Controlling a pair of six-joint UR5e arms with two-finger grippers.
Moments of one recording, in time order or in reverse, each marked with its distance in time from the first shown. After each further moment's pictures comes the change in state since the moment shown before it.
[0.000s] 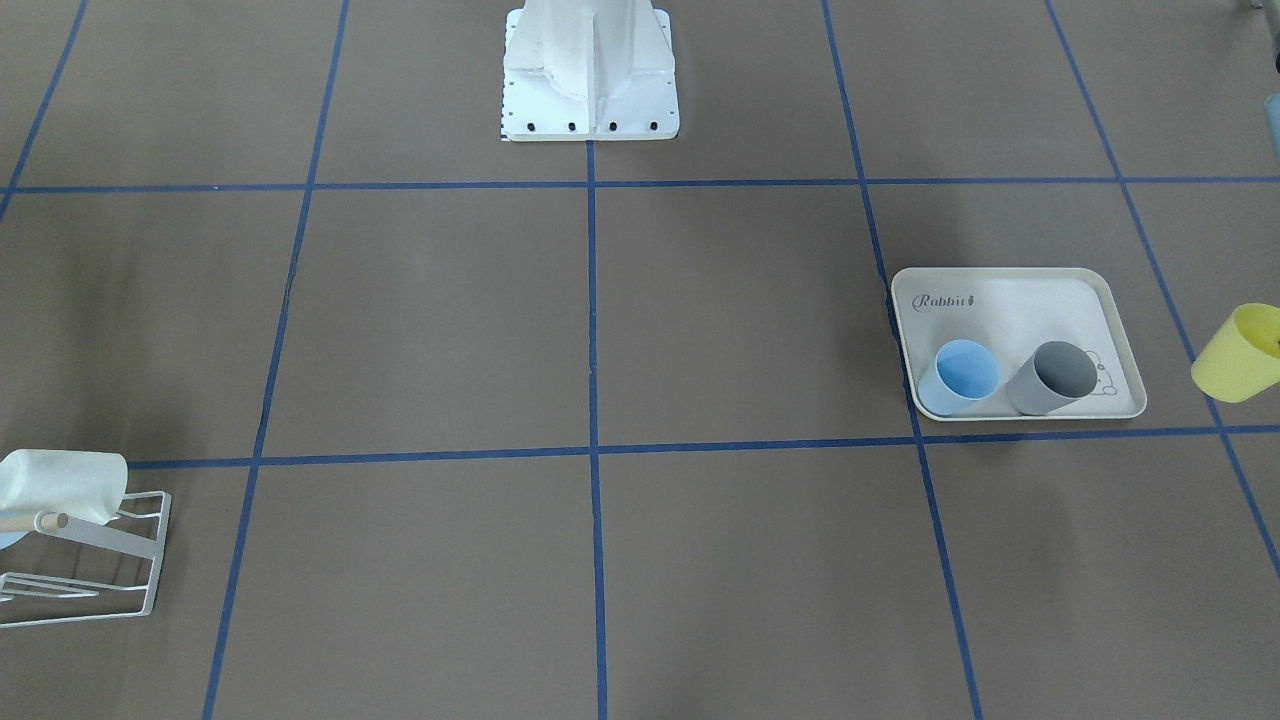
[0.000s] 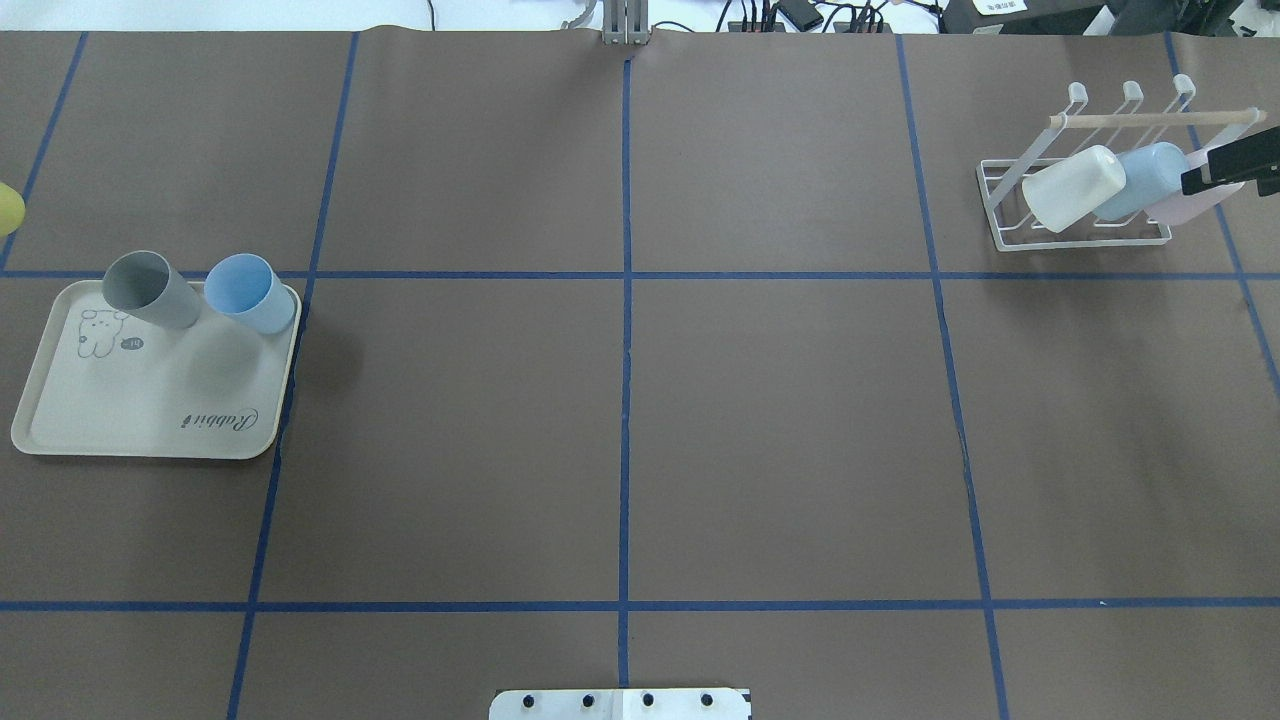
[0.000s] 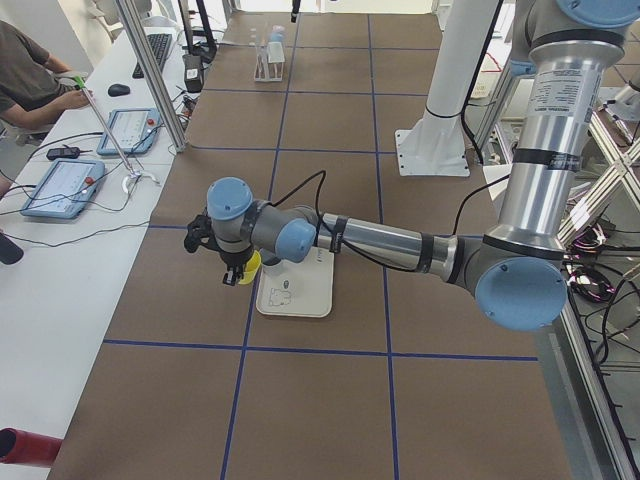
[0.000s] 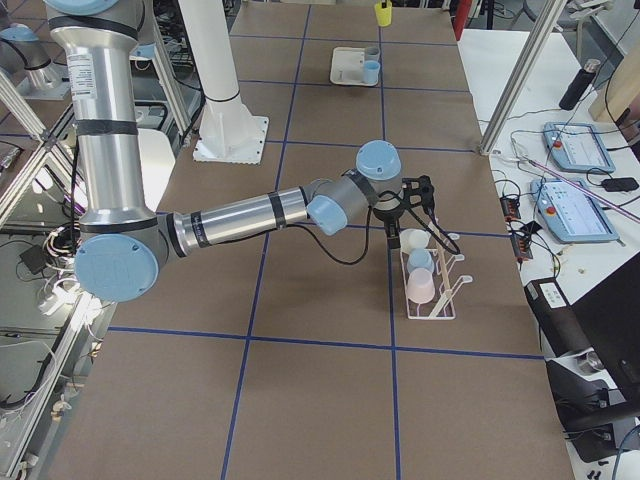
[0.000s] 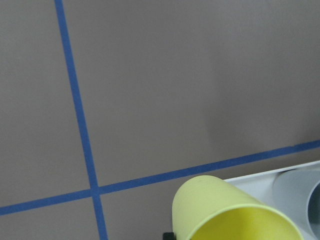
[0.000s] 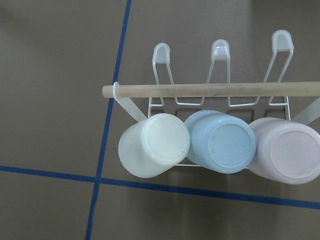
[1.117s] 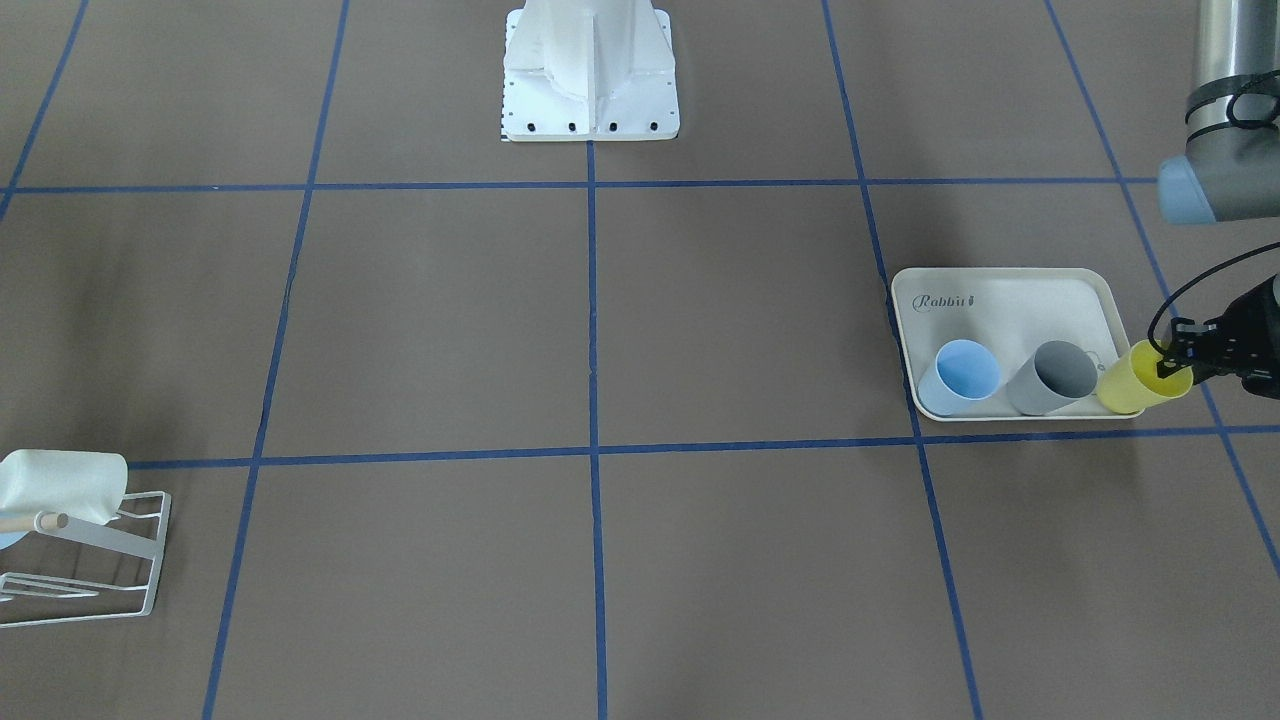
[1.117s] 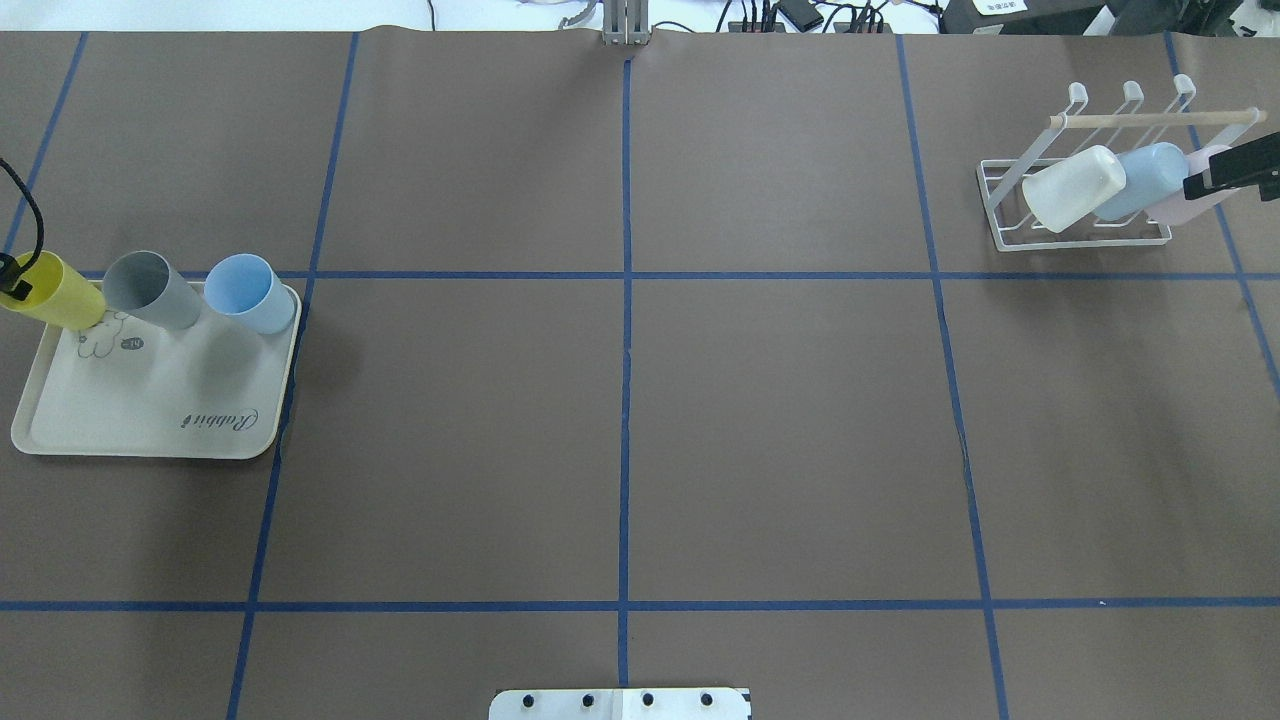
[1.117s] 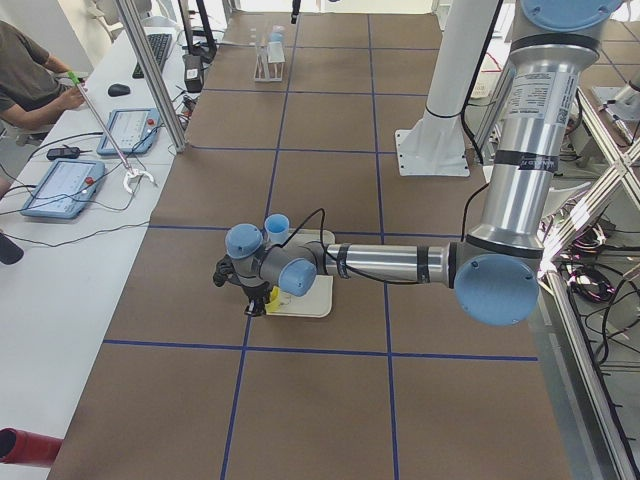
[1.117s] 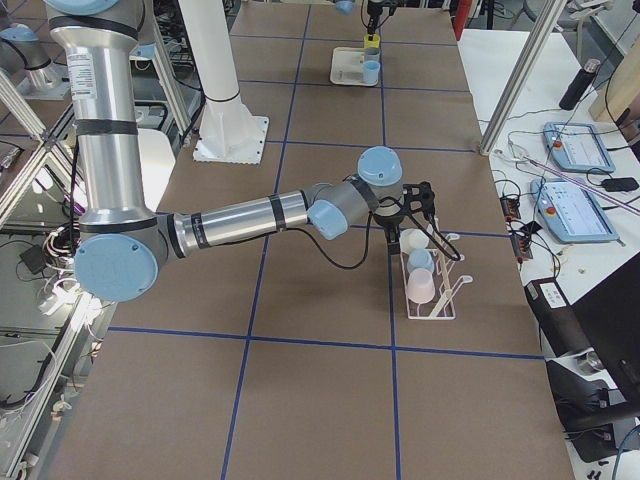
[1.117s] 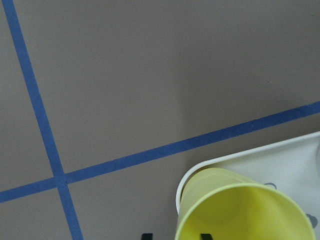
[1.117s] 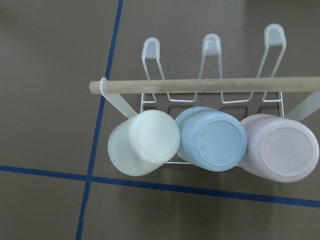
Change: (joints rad) left arm 0.212 0.012 0.308 -0.250 0.083 -0.001; right arm 0.000 -0.002 -0.037 0.000 -0.014 -0.038
